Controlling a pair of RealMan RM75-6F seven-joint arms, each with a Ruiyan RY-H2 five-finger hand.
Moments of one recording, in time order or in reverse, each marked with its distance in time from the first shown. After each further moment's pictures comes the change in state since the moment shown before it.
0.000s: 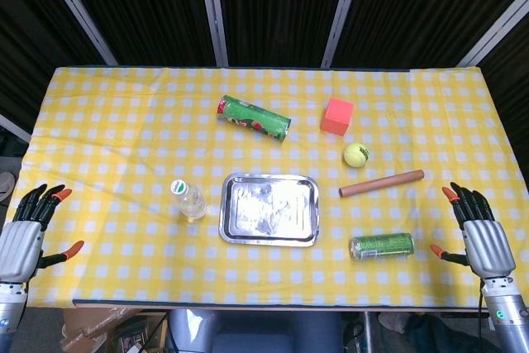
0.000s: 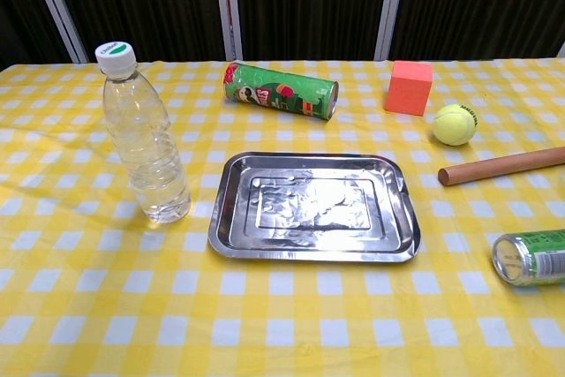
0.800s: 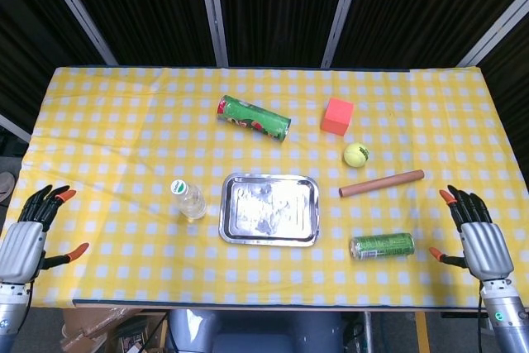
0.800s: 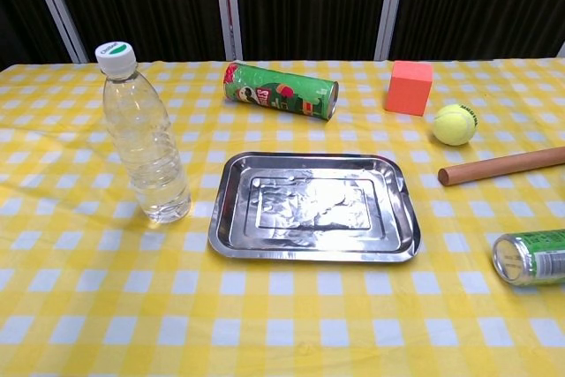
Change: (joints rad) left arm -0.005 0.004 0.003 -0.021 0.006 -0.013 -0.091; right arm -0.002 0.009 -0.009 -0.020 -0.004 -0.008 -0.006
